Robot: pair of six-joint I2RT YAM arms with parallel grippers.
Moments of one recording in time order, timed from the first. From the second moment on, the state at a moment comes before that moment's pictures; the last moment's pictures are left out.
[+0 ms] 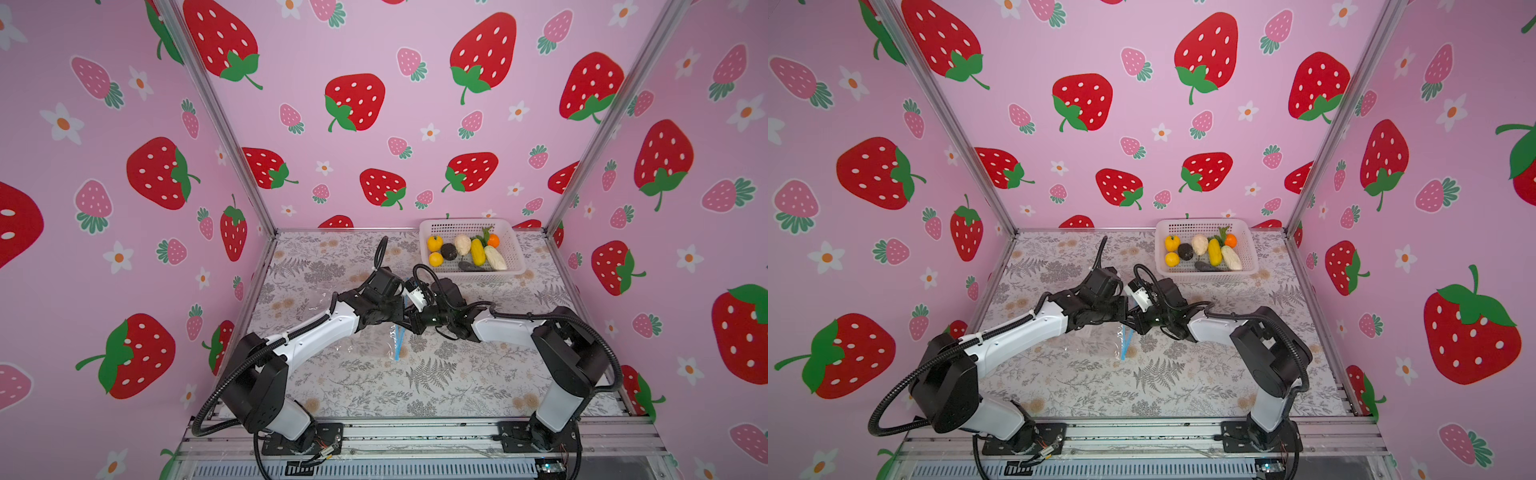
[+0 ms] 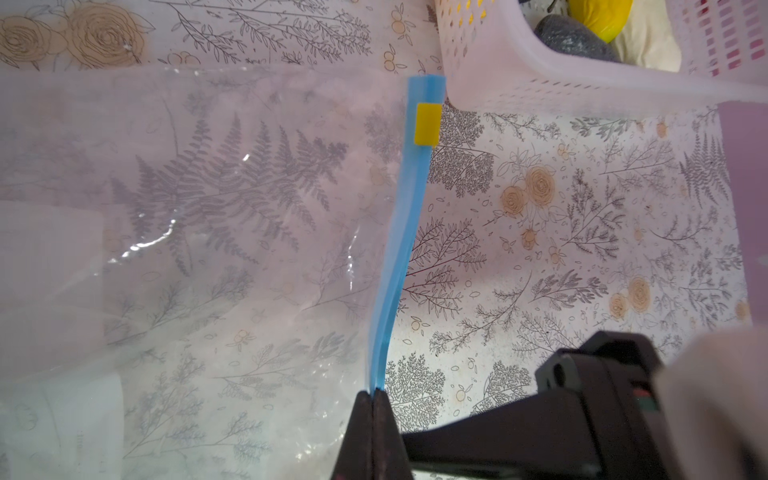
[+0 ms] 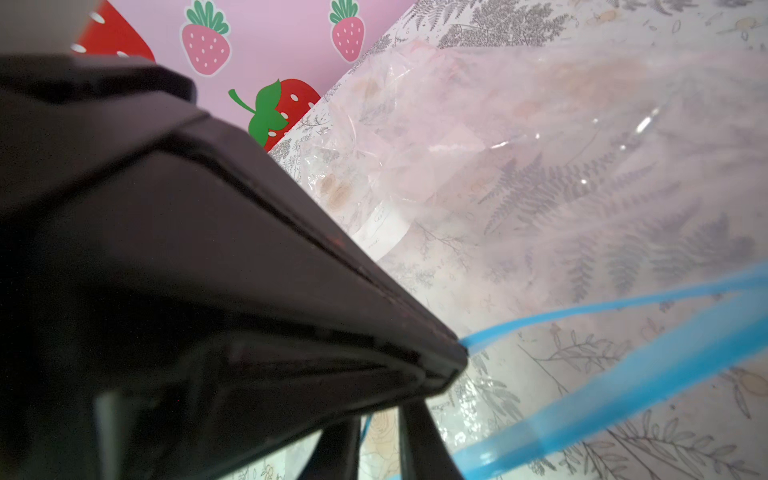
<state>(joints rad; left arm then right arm) -0.66 1.52 1.07 -0.49 -0.03 -0.61 0.83 1.74 0.91 0.31 -0.59 0.24</state>
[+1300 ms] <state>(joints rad) -0.68 1.49 1.20 -0.60 -0.06 -0.72 0.72 1.66 0.79 0.47 -0.59 0.75</state>
